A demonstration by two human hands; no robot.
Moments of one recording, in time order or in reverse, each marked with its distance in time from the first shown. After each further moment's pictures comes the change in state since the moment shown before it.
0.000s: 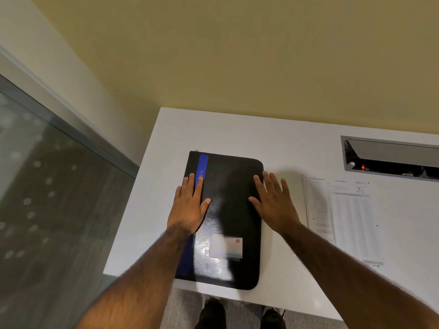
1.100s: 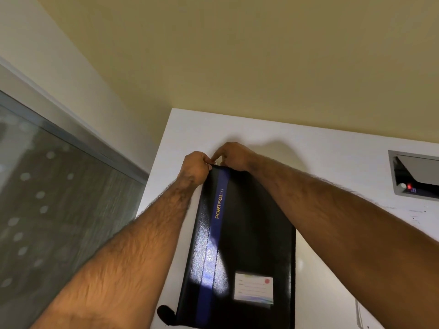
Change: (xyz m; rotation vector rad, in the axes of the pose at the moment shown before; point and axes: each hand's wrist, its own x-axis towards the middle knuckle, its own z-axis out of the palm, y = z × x) left_hand 0.173 -0.049 -0.069 -0.539 0.037 -0.232; right_hand 0.253 -0.119 -0.051 0.440 -0.313 -0.260
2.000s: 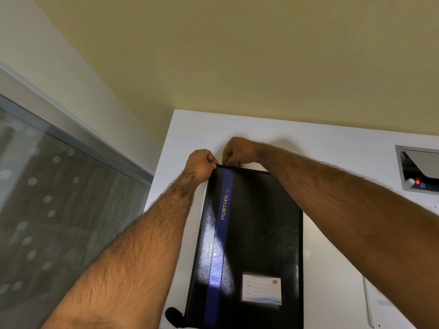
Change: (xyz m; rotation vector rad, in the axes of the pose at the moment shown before) left_hand 0.001 0.005 -0.009 -0.067 -0.040 0.028; right_hand 0.006 0.003 -0.022 0.170 -0.197 0.060
